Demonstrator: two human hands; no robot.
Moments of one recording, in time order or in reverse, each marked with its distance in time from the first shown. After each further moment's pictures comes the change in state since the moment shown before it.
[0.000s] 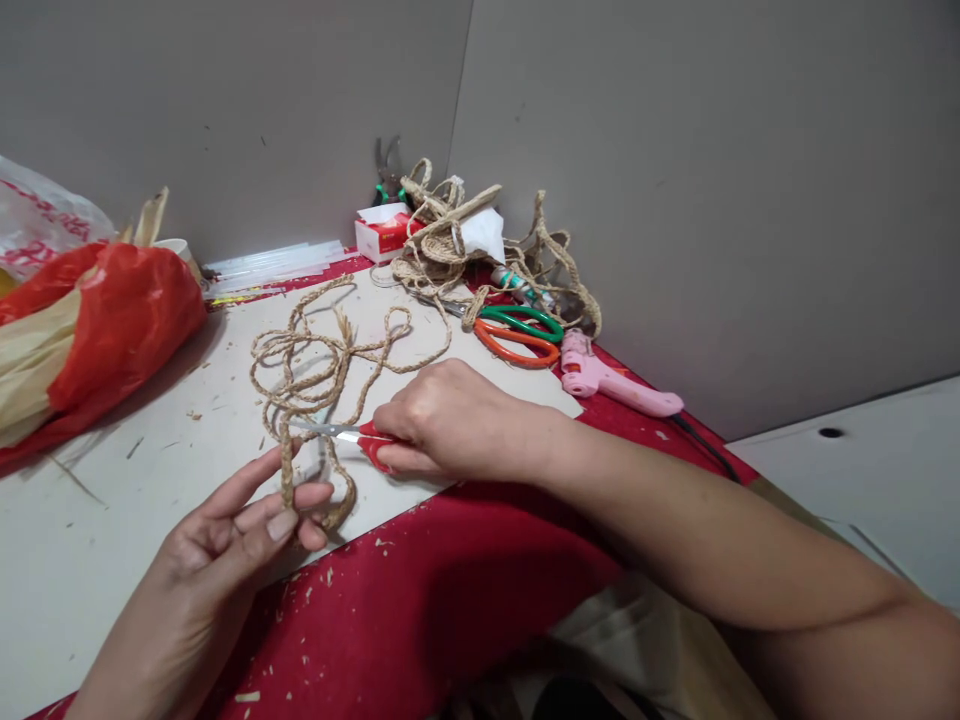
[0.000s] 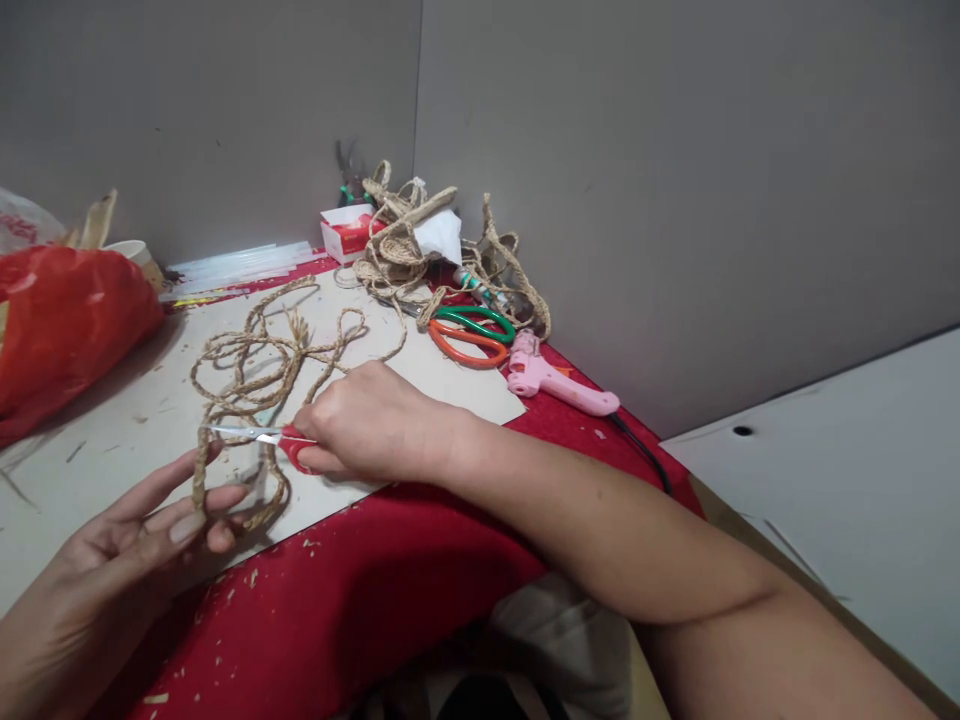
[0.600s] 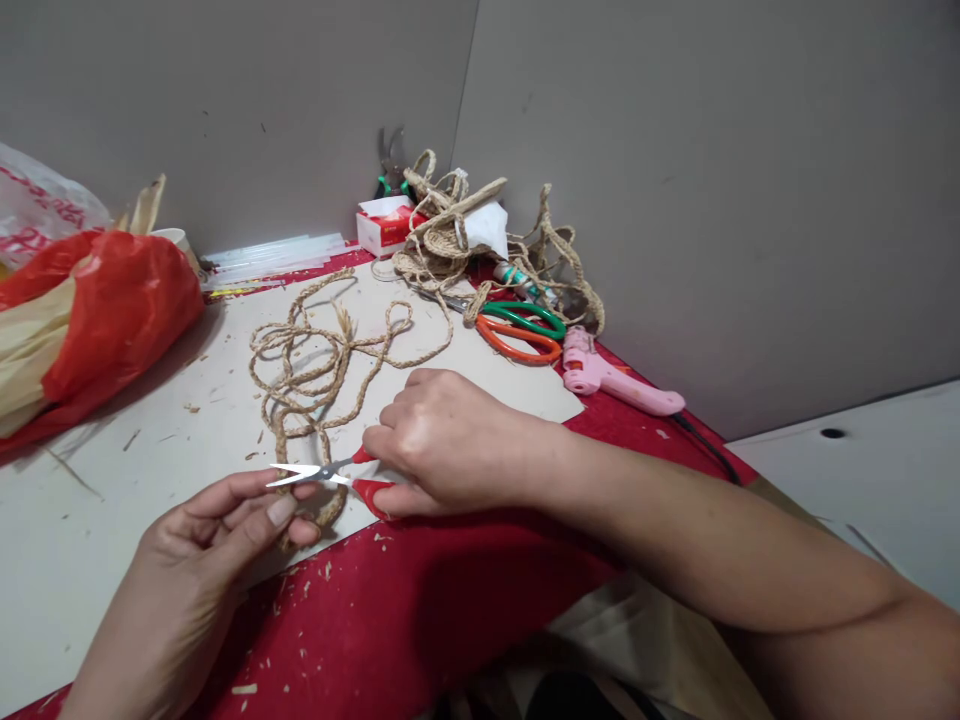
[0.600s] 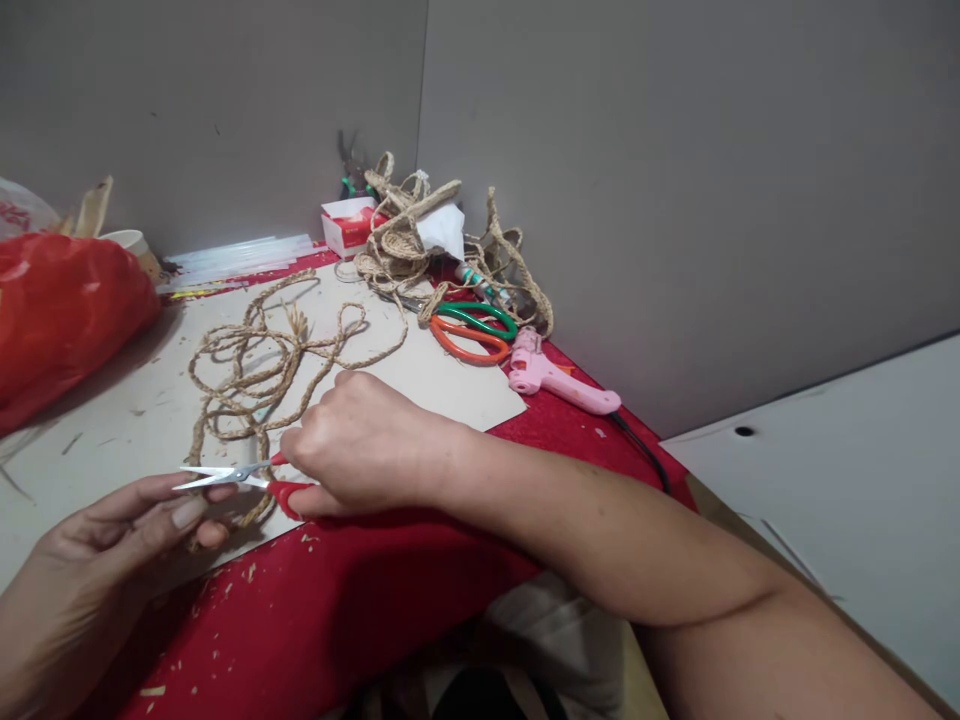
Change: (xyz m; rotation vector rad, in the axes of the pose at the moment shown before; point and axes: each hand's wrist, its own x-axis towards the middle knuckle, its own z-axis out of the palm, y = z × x) left_hand 0.010 -0.012 -0.015 0.108 0.029 0.013; right_hand -0.006 -0.013 0.004 -0.154 0.046 -0.127
